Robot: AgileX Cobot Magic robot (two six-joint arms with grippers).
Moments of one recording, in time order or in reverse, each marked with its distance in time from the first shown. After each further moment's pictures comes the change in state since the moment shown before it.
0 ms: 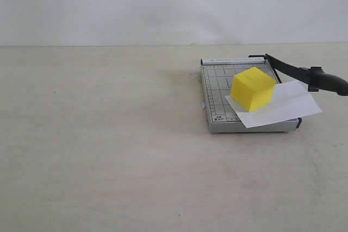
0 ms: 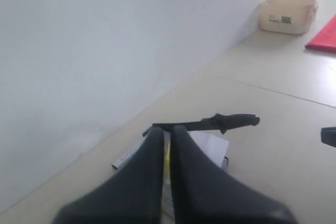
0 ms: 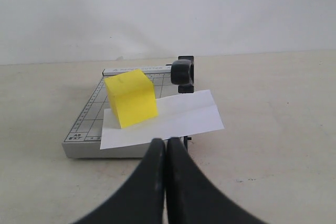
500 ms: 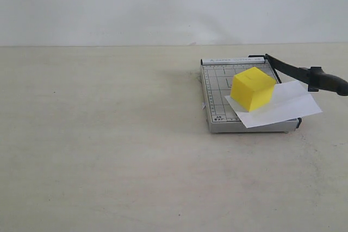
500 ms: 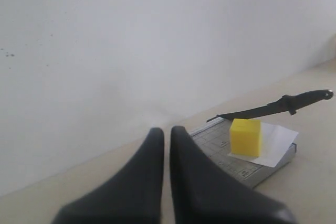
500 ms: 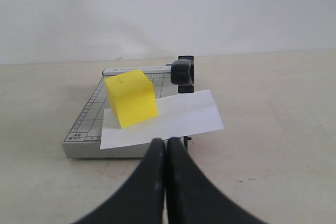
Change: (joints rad) left arm 0.249 -0.646 0.710 -0.004 -0.253 0.000; right arm 0.000 0.000 0.000 0.000 0.000 0.000
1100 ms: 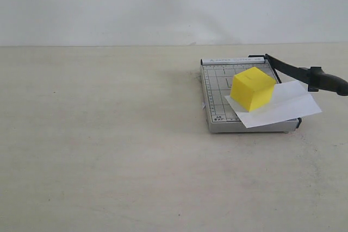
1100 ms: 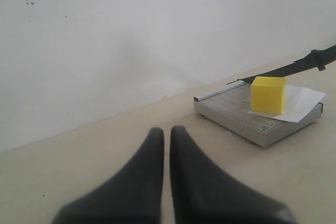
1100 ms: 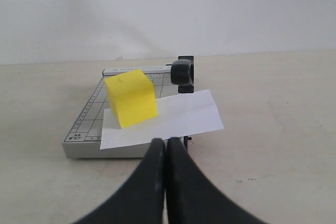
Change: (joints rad) left arm 0.082 -0.192 0.277 -0.002 -0.055 0.000; right arm 0.000 0.000 0.000 0.000 0.000 0.000
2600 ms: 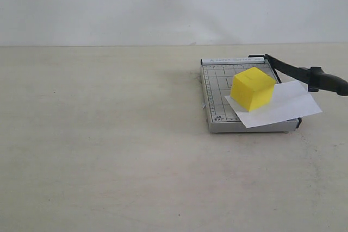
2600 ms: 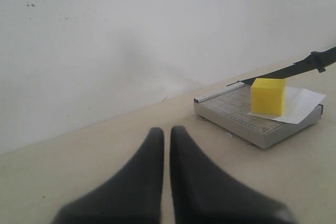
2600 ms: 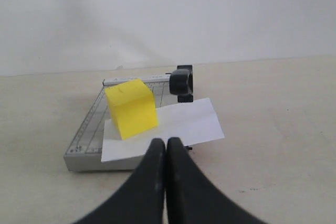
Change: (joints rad) left arm 0.000 0.000 0.001 0.000 -0.007 0.000; right arm 0.000 0.000 0.000 0.004 -0.040 0.029
